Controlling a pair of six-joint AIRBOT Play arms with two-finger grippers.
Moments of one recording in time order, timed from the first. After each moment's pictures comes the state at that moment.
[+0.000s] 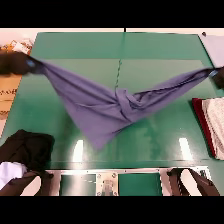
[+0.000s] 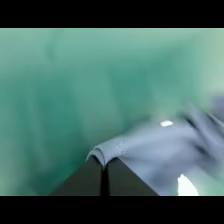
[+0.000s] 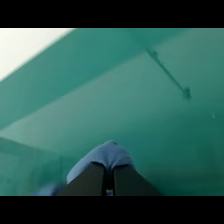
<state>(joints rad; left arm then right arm) 0.14 -0.93 1.26 0.88 -1.24 -1.26 -0.53 -0.78 0.89 -0.66 0.97 1.30</state>
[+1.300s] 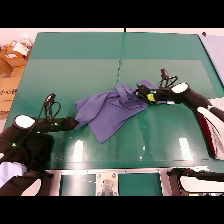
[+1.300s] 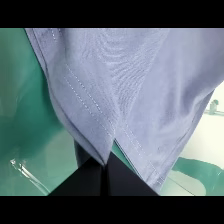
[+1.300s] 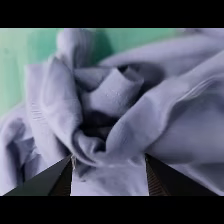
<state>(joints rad) -0.07 -0.93 0.42 0.67 -0.79 -1.13 0.10 -1.45 0.94 -0.68 0.67 1.42</state>
